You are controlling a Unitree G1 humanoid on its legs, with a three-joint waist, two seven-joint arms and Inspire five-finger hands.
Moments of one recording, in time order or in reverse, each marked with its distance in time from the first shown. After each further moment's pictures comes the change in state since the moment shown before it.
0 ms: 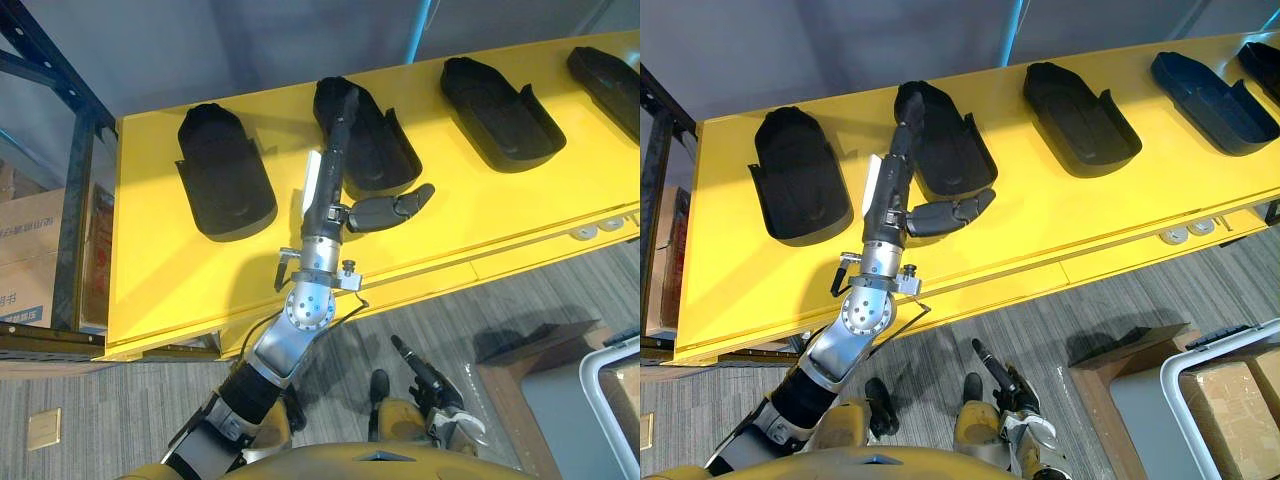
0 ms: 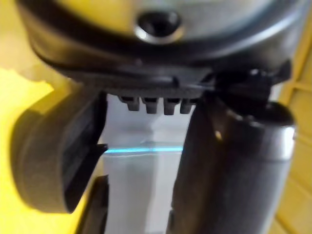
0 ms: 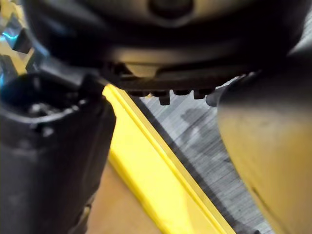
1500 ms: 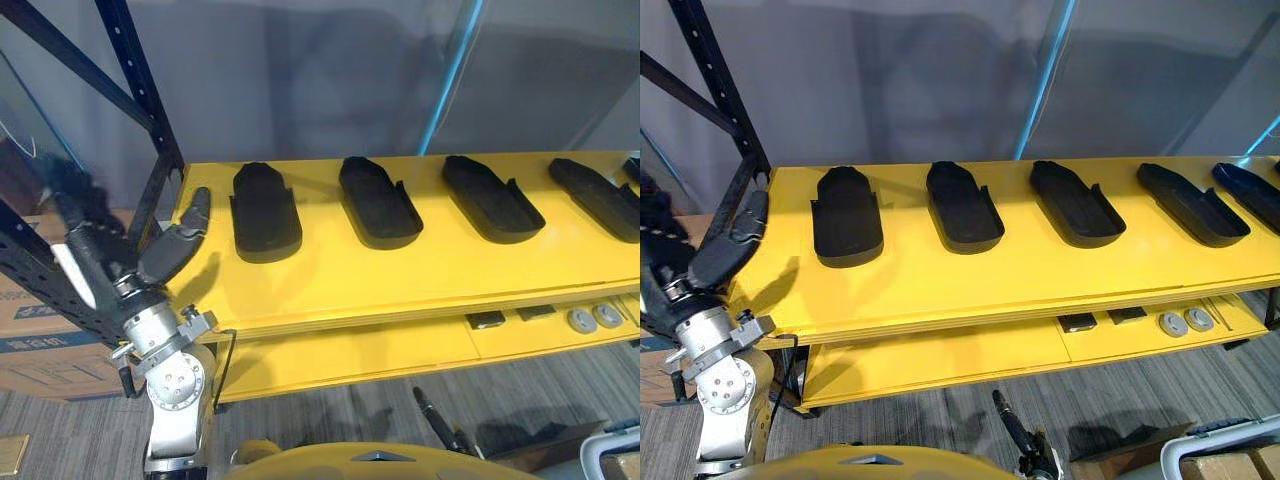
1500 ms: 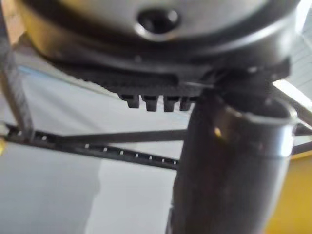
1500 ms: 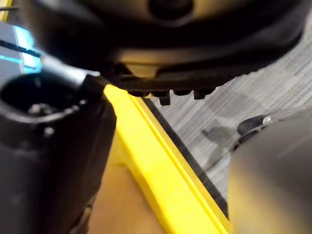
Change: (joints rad) left arm 0.542 0.004 0.575 -0.234 -0.142 -0.298 -0.089; right arm 0.194 0.057 -0.030 0.022 -0.014 -0.132 -0.169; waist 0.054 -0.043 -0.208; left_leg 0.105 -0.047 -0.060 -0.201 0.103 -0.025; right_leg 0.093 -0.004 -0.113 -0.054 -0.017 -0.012
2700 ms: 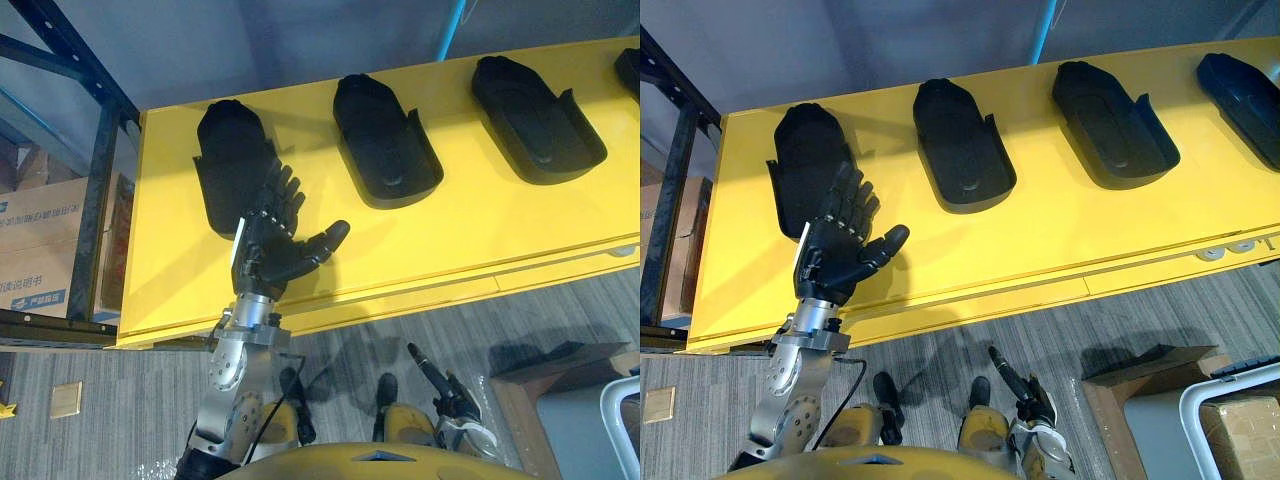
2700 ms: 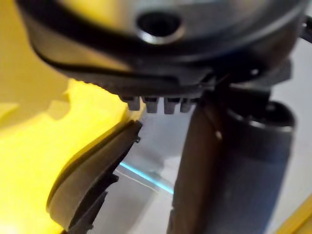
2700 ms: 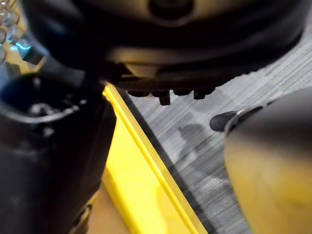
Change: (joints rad) left arm -0.101 0.036 -0.334 0.137 -0.475 0.127 -0.437; right arm -0.159 -0.059 -0.006 -0.026 -0.019 0.078 0.029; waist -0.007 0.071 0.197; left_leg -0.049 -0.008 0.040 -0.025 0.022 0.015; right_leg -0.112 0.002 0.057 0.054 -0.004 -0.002
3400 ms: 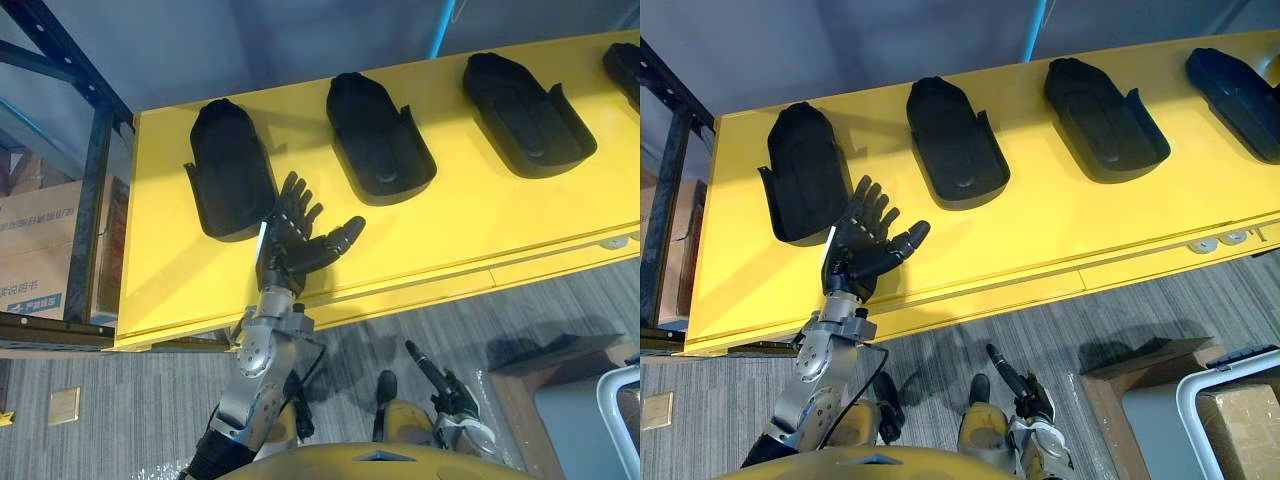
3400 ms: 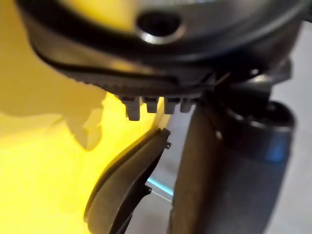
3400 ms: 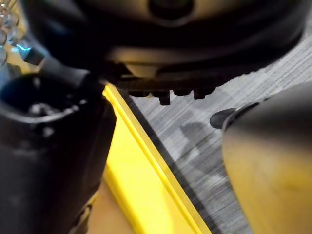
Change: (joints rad) left arm -0.067 -0.021 -0.087 0.057 0.061 0.091 0.244; right arm 0.000 -0.001 0.029 -0.029 0.001 0.011 -0.003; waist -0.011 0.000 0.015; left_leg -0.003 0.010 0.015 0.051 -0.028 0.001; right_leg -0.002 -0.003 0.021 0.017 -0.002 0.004
